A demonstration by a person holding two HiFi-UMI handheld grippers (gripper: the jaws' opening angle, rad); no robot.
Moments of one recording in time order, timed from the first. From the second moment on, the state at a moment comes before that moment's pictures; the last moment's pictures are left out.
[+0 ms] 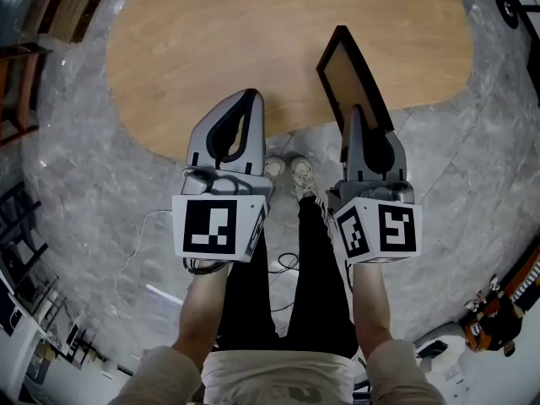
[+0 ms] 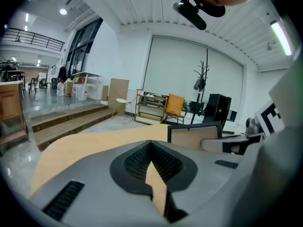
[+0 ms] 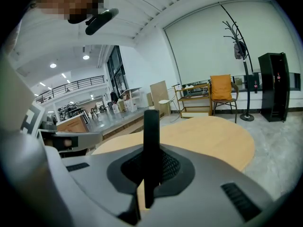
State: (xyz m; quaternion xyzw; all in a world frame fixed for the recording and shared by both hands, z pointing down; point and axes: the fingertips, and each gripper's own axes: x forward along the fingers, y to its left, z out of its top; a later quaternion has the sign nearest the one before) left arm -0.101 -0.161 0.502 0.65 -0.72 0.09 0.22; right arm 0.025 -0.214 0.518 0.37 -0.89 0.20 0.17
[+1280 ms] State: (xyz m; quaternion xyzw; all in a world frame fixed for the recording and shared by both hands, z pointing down) left arm -0.126 -0.134 0.527 0.61 -0.75 0.09 0.23; right arm -0.073 -0.242 0.623 0.10 -0.78 -0.43 0.45
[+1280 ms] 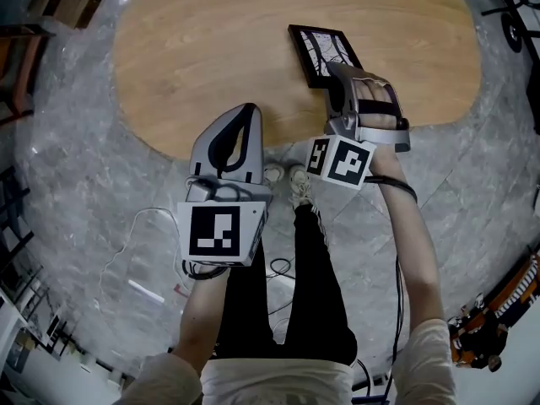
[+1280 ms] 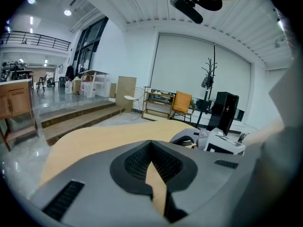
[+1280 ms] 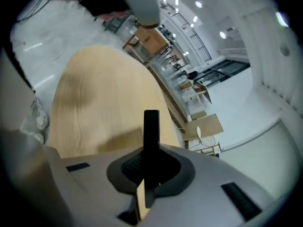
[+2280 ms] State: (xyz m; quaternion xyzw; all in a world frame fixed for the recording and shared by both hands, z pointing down) left arm -0.119 -0.130 0.532 0.62 -0.75 0.10 0.23; right arm -0.069 -0.214 0.697 0.03 -0.71 -0.51 0.48
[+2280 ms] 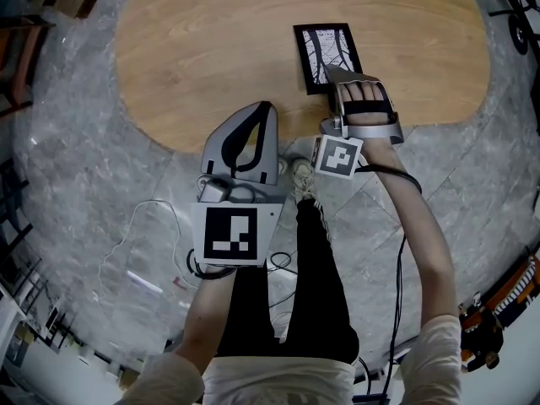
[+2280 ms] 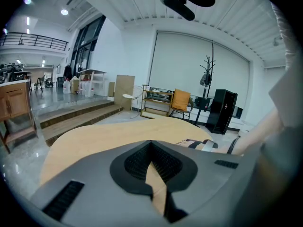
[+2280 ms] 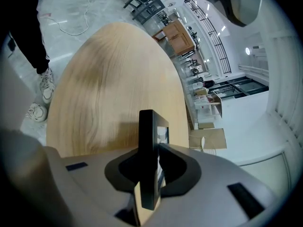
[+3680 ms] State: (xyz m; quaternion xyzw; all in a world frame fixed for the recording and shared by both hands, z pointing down) left arm -0.123 -0.131 0.526 0.62 -0.74 0.09 0.23; right arm -0.064 -0.199 0.705 -0.10 -0.75 -0.37 0.53
